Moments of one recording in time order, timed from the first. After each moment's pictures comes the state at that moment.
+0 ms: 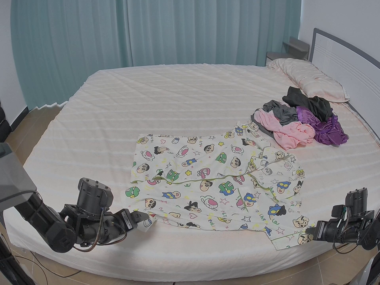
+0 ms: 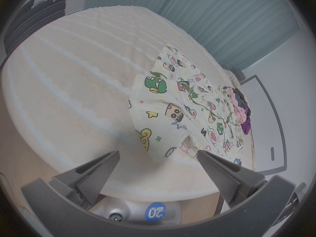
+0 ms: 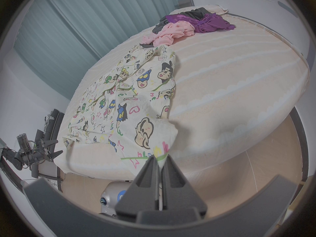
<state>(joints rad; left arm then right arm) -0.43 1.87 -0.41 -0.64 0.01 -0.86 0.03 1.78 -0.02 -0.92 0.18 0.36</state>
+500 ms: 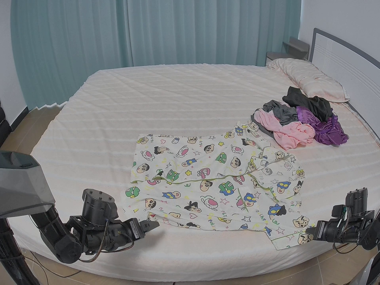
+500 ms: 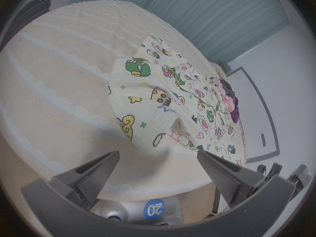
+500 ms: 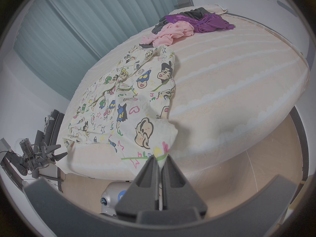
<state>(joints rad) -0.46 1.99 -0.31 -0.93 -0.10 -0.81 0.03 1.78 -0.02 -0.92 0.18 0.36</state>
